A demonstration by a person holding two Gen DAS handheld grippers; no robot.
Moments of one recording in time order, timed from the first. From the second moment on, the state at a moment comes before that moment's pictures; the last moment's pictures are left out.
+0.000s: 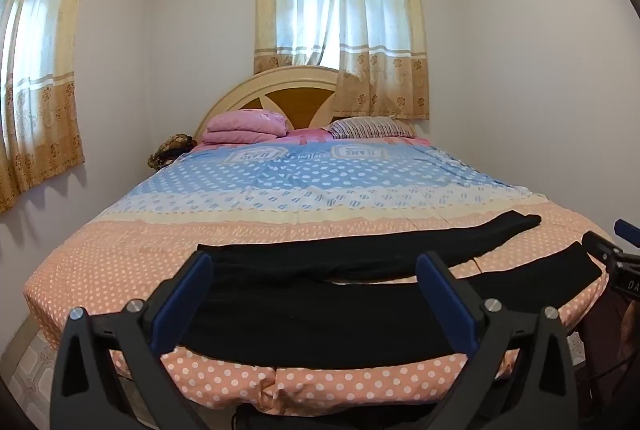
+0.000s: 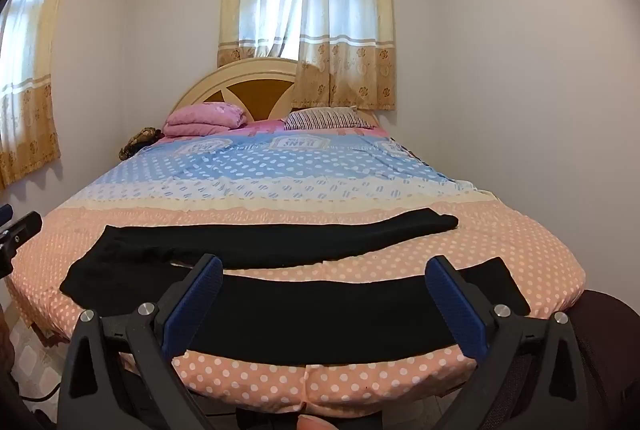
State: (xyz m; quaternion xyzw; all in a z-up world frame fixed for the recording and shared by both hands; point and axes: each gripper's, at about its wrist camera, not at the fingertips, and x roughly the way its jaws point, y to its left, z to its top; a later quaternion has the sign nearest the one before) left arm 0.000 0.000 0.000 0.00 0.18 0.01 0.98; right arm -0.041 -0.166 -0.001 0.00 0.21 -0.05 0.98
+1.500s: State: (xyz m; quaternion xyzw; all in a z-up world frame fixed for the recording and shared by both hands) left arm 0.012 0.011 -0.015 0.01 0.20 0.01 0.98; right arm -0.029 -0.167 -0.014 -0.01 0.23 -0.06 0.97
